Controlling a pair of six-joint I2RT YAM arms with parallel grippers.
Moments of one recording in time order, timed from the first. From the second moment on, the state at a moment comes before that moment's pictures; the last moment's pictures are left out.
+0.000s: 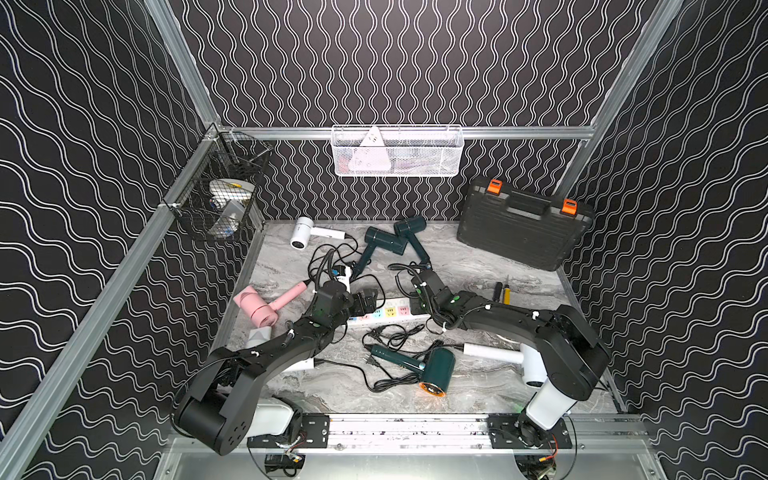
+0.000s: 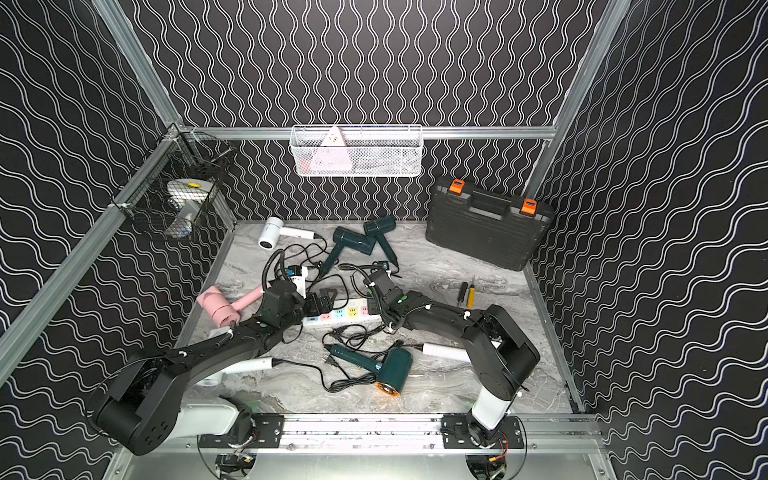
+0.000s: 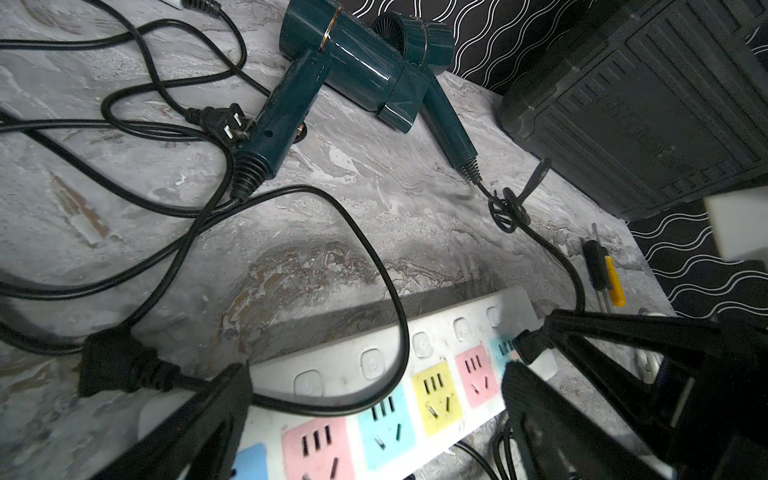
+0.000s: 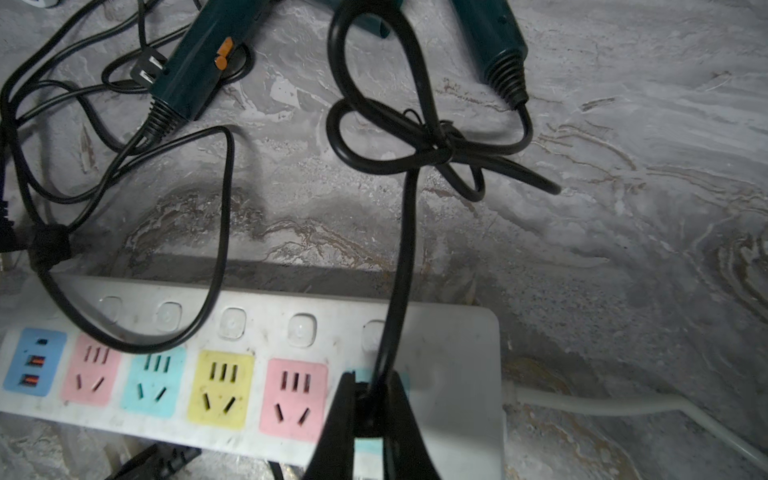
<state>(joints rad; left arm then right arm) -0.37 1.34 0.55 0.28 0.05 -0.55 0.77 1.71 1.04 -0.20 0.31 0.51</state>
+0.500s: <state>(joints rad) -0.37 1.33 0.54 0.28 0.05 -0.55 0.78 1.73 1.03 -0.16 0.33 0.52</state>
